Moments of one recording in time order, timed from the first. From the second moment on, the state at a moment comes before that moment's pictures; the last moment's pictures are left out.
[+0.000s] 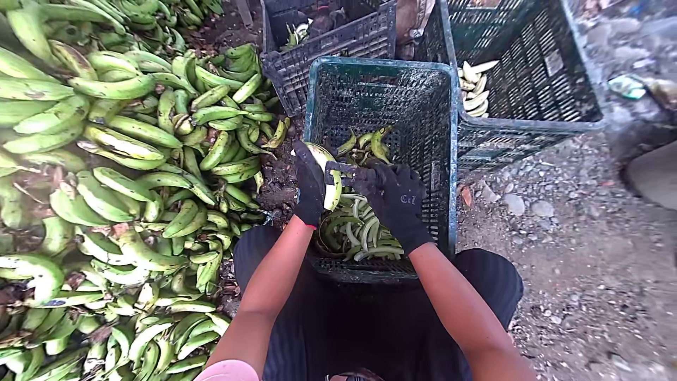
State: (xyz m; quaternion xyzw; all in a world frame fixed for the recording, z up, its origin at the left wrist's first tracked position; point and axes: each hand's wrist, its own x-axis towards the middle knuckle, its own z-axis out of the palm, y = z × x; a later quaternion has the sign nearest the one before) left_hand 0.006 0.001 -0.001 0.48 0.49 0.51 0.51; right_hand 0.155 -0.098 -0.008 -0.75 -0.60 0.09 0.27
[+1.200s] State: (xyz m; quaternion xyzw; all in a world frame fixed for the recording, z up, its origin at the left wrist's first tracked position) left_hand -0.003 -0.011 0.010 0.23 0.42 0.45 0.75; right_hand 0.151 -0.103 -0.021 -0.68 -0.67 -0.01 0.28
